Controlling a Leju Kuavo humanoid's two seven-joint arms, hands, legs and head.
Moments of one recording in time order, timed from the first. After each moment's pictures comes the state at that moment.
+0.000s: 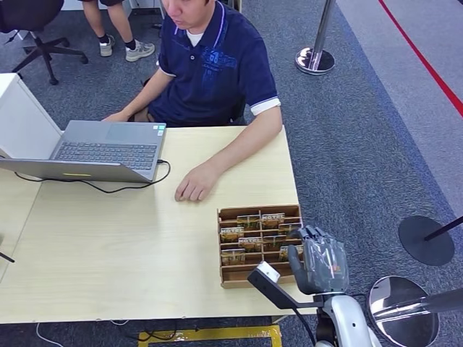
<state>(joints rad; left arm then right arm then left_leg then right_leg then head) -0.10 0.03 -1.50 -0.15 1.55 0.25 -0.09 0.21 -0.13 0.40 -1.81 1.23 -0.20 0.17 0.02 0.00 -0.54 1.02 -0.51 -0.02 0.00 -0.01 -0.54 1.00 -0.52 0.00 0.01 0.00</state>
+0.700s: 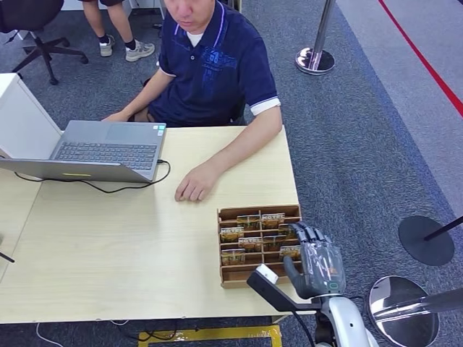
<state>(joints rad) -0.10 0.03 -1.50 -0.15 1.55 0.25 -0.09 0.21 -0.13 0.40 -1.81 1.23 -0.20 0.17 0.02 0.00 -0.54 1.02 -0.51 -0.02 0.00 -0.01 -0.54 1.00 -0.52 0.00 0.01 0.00</state>
